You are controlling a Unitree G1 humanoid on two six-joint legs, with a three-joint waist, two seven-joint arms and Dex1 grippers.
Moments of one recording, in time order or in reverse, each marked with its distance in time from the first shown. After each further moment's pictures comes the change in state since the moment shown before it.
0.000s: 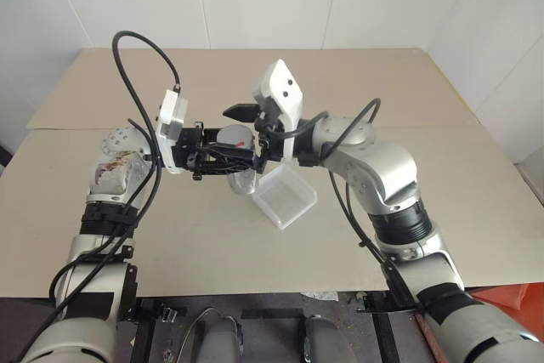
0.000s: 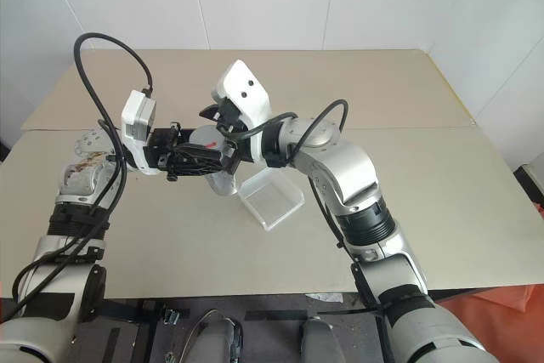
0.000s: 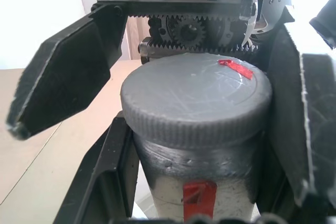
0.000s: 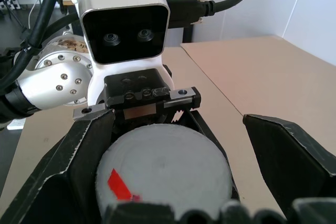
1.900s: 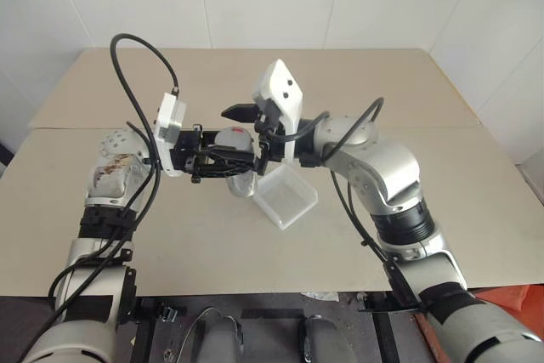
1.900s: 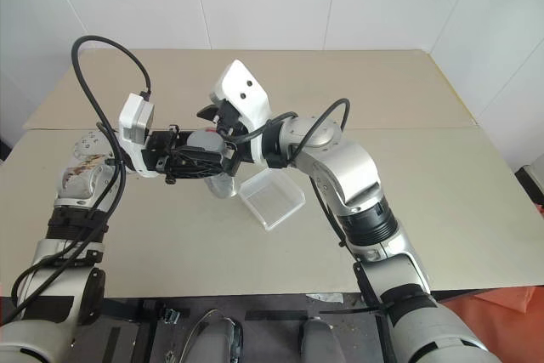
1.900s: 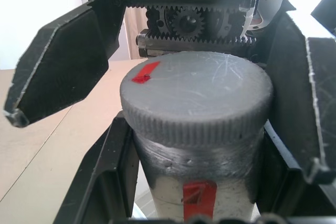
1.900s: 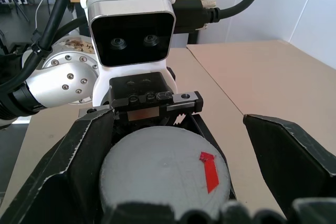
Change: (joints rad) left arm 0.021 -0.008 0.010 -0.024 0.001 0.001 -0.007; right arm -0.003 0.007 0.013 -0.019 -0.008 0.000 -0.003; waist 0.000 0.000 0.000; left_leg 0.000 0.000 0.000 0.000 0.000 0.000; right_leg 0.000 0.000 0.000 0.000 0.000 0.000
